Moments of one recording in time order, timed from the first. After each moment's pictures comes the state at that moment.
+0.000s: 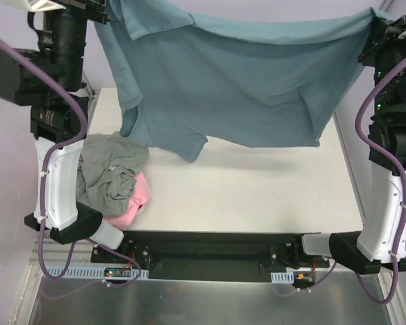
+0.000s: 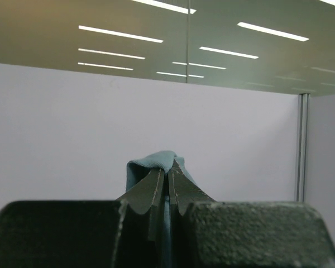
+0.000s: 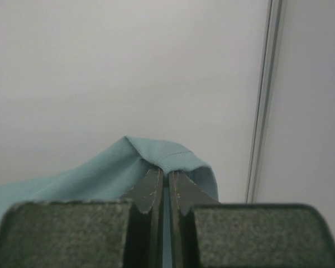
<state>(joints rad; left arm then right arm) -0.41 1.53 2.42 -0.03 0.00 -0.01 0.11 1.32 2.20 -0.51 0.20 0.01</state>
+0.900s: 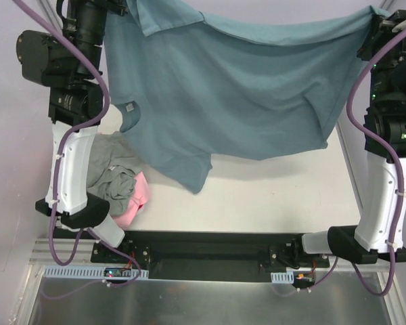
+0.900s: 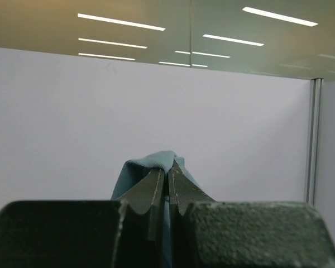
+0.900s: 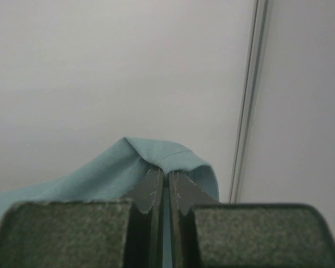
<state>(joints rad) -0.41 1.61 2.46 -0.02 -0.01 0.00 0.09 1.35 2.20 -0.49 0.22 -0.04</state>
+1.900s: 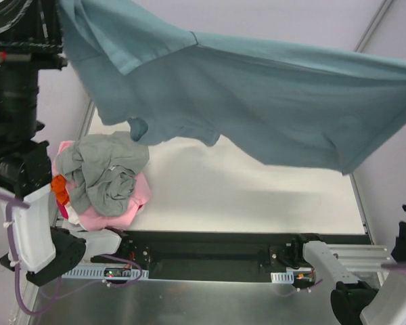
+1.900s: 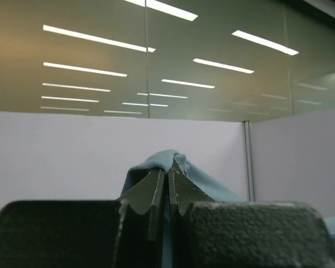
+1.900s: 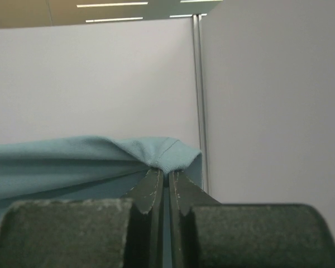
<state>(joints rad) -0.41 1.26 2.25 -0.03 0.12 -0.09 0.07 0.87 1.95 -0.45 0.28 -0.09</state>
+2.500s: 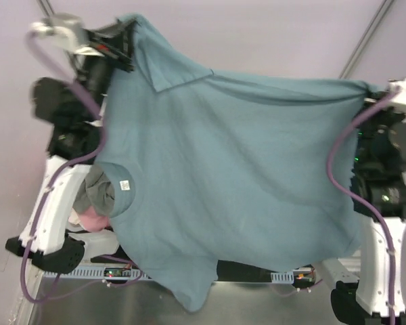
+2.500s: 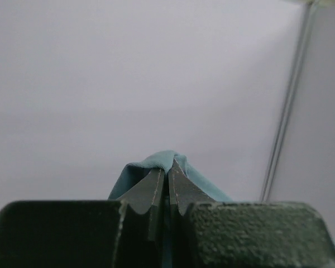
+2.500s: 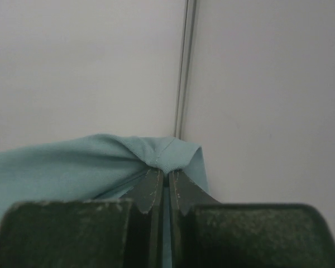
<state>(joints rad) -0.41 1.22 1.81 0.07 0.05 -0.10 0.07 0.85 1.49 -0.37 0.38 -0.13</state>
